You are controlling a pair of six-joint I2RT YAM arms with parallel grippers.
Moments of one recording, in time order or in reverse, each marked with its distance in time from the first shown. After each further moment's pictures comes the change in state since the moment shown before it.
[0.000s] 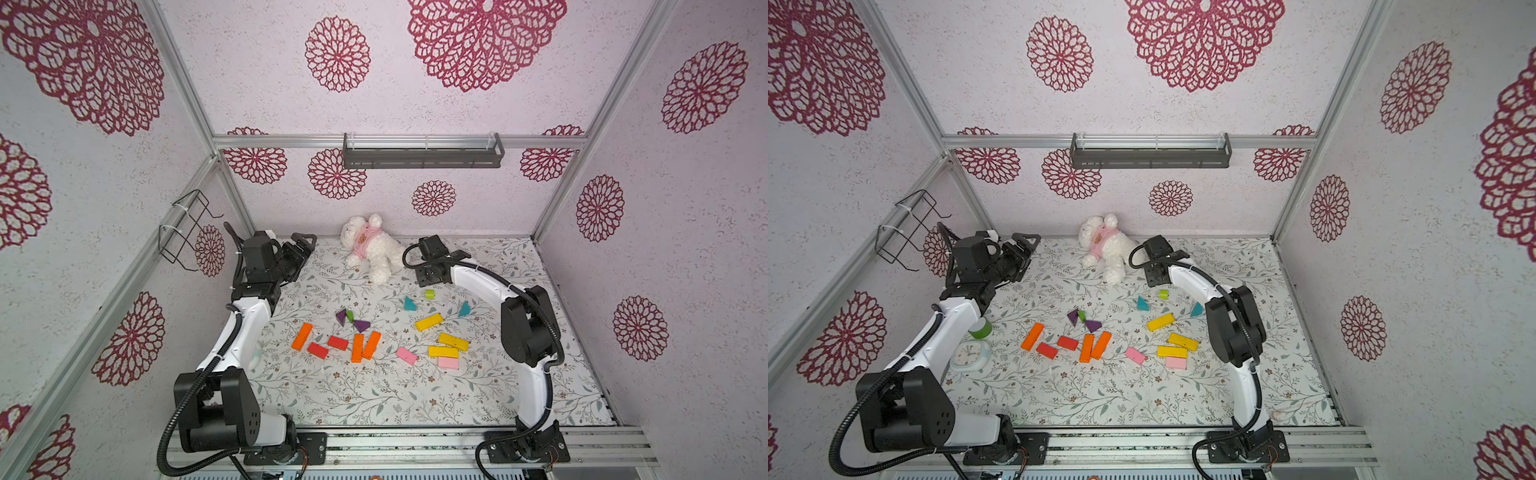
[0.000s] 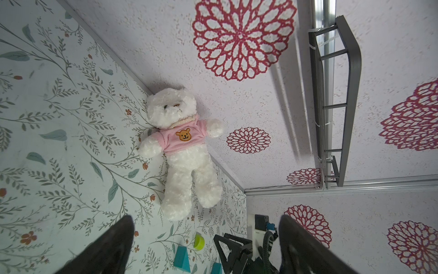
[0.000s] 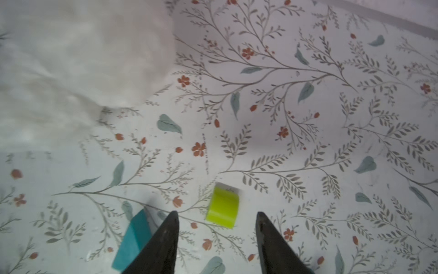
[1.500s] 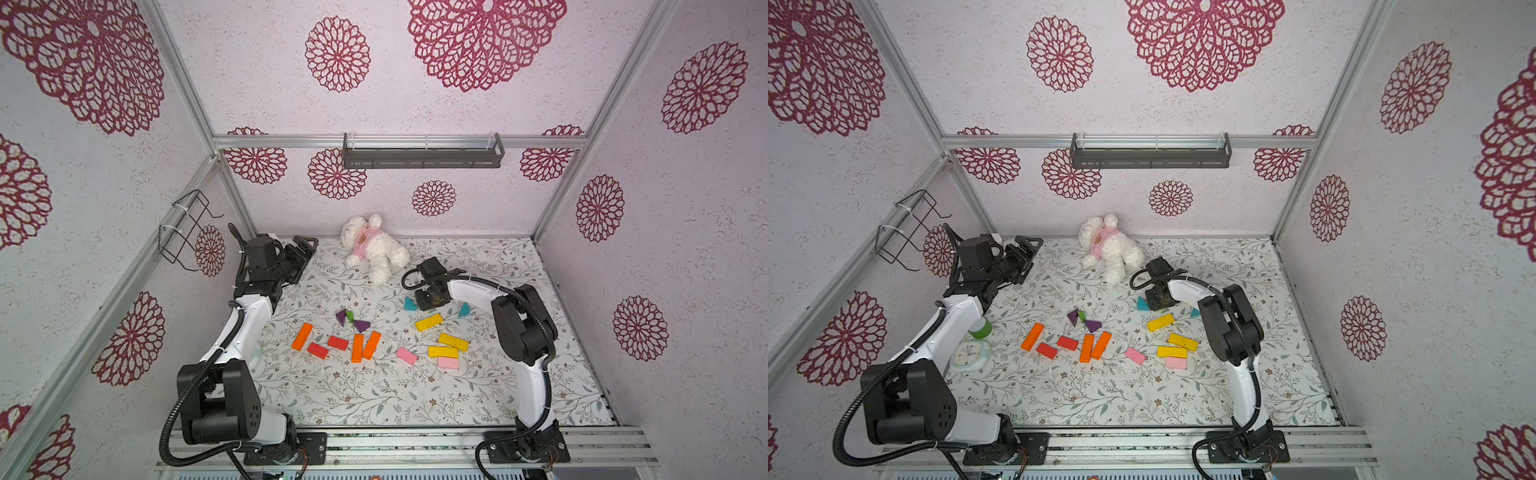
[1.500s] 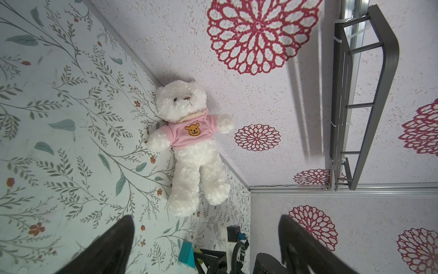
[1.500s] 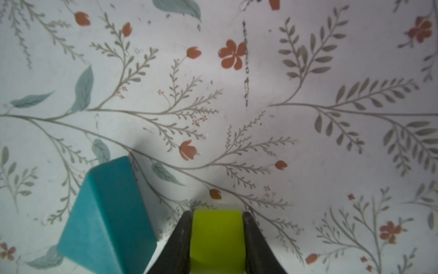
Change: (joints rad) left arm -0.001 0.037 0.005 -0.022 0.004 -0.001; right arm 0.032 0.002 -0.238 0.093 -0.146 -0.032
